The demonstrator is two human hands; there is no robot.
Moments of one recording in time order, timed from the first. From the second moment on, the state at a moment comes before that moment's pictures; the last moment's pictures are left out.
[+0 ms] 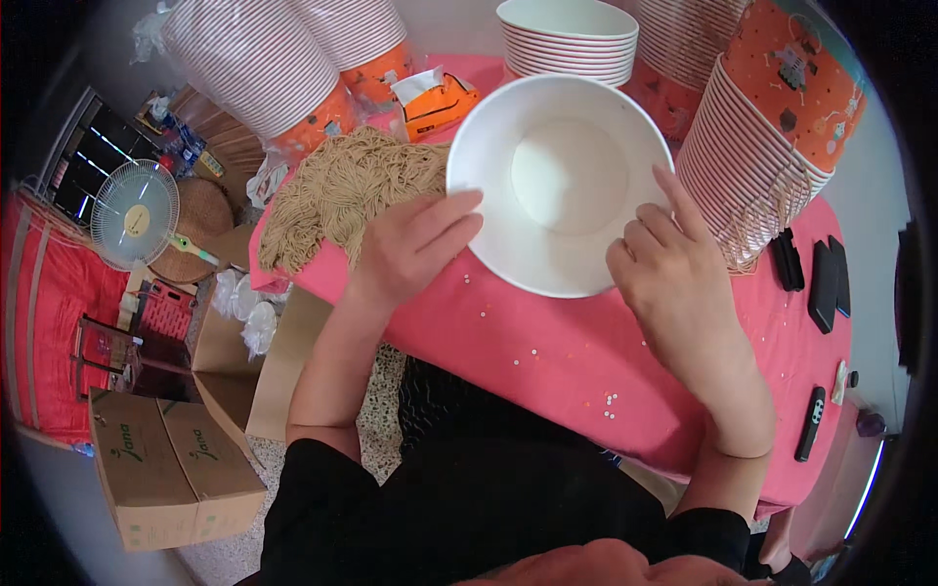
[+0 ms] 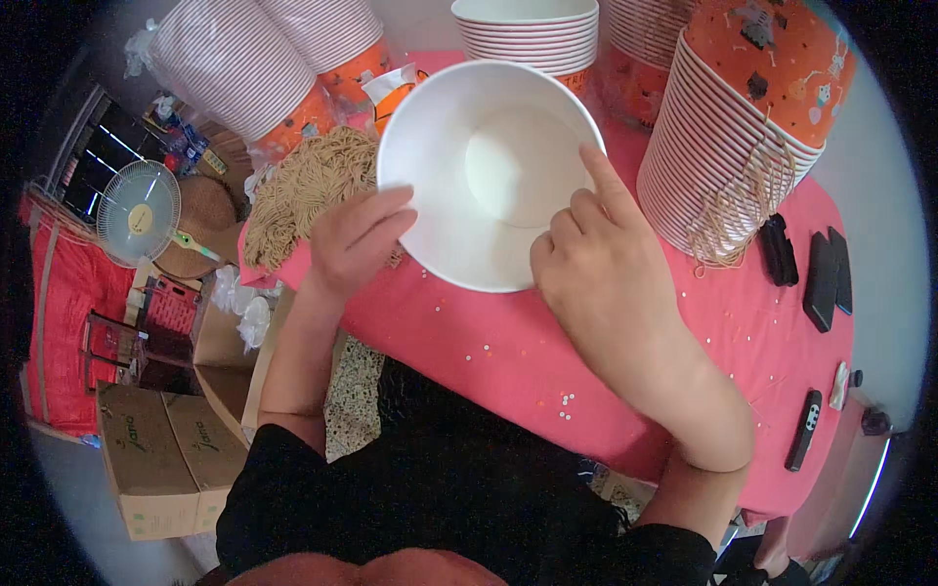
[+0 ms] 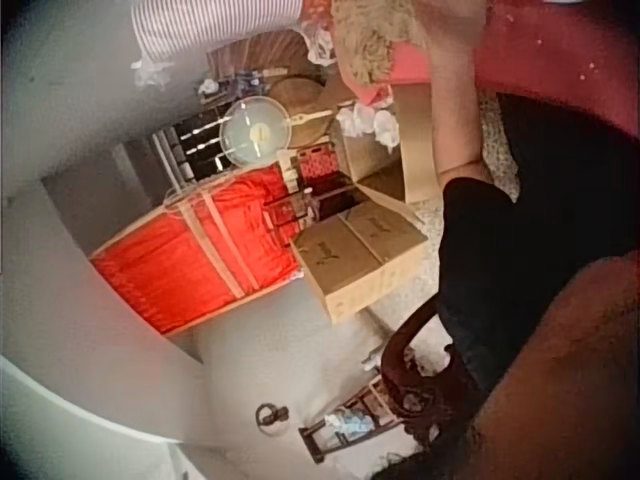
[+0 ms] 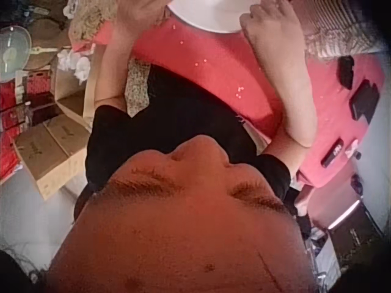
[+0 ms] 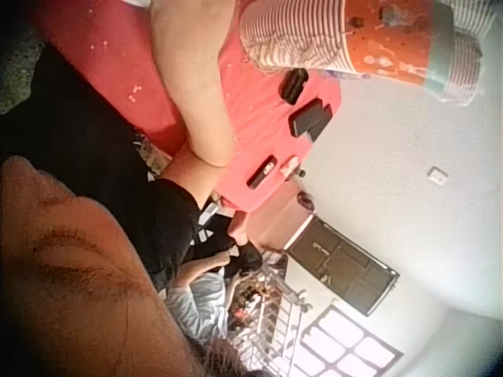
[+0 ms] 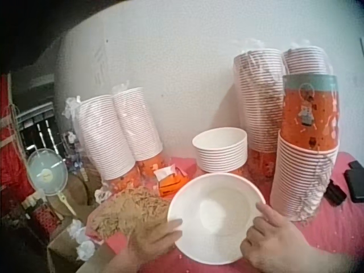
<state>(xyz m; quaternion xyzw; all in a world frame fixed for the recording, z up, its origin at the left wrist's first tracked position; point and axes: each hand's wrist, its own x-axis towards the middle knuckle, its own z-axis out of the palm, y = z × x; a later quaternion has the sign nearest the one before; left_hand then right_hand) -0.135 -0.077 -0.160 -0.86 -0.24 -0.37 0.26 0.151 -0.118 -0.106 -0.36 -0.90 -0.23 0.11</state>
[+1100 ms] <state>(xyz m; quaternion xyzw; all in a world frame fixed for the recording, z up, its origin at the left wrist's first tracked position) -0.062 -0.089 -0.138 -0.83 -0.28 -0.47 -0.10 0.173 -0.078 -0.102 -0.29 -0.80 0.45 0.26</state>
